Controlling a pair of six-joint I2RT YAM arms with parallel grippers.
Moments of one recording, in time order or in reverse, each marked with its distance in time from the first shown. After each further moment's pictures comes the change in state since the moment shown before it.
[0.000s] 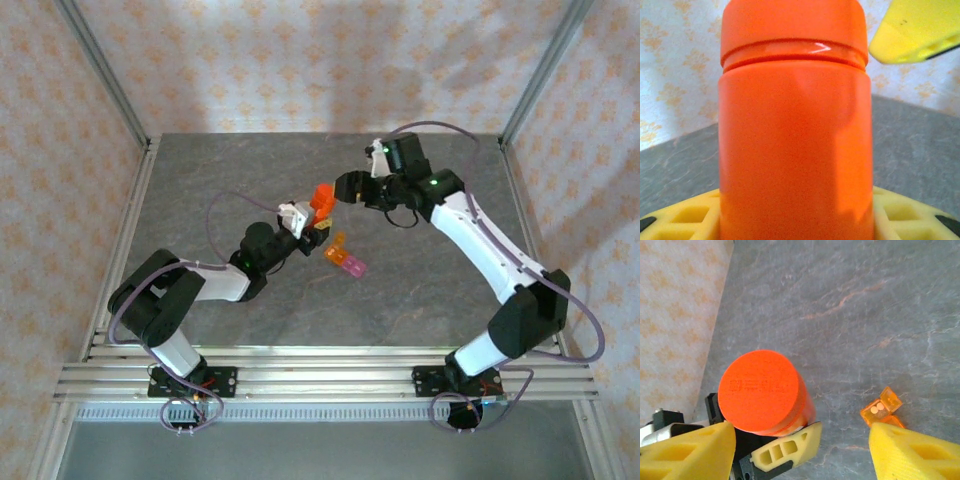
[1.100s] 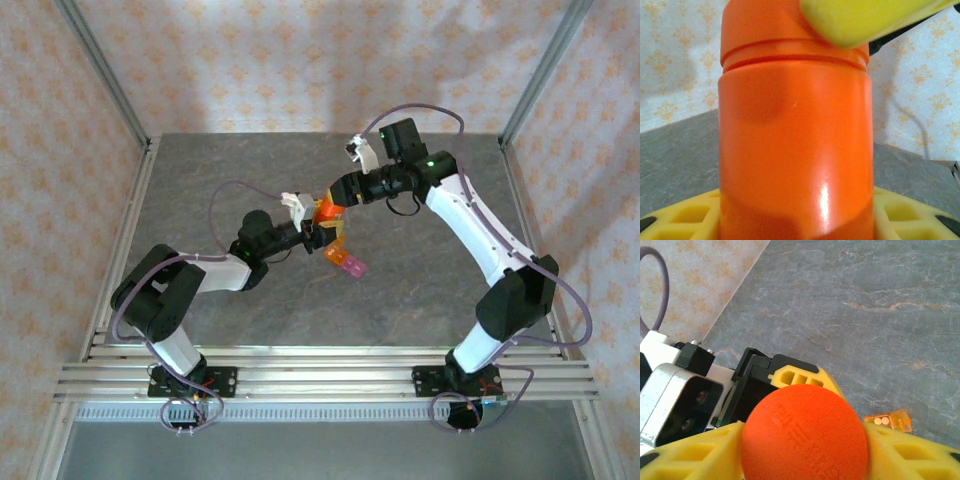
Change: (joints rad) left arm 0.038 0.029 0.089 0.015 0.348 -0.199; right arm -0.018 0.127 0.173 -0.155 -0.237 -0.419
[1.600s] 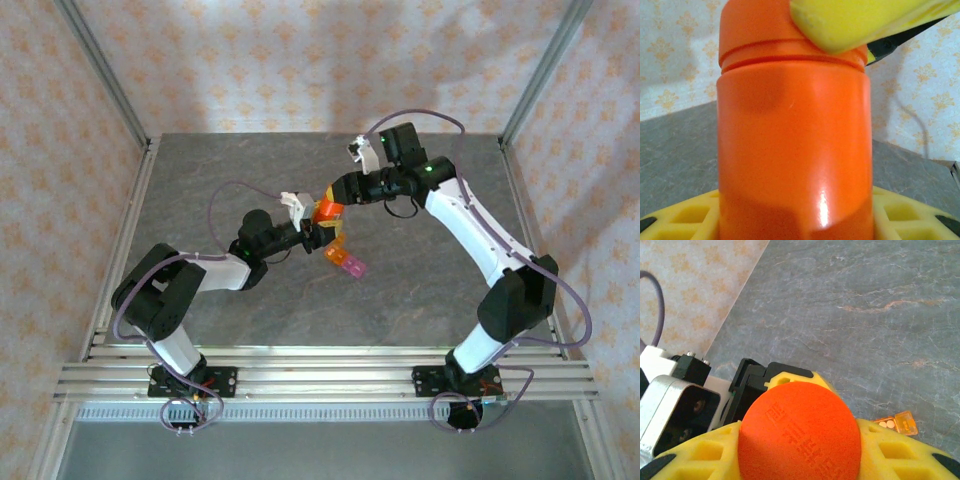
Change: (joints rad) left arm 0.007 0.005 0.000 -0.024 -0.004 -0.026; right arm 0.003 -0.015 -0.075 0.105 0.024 0.137
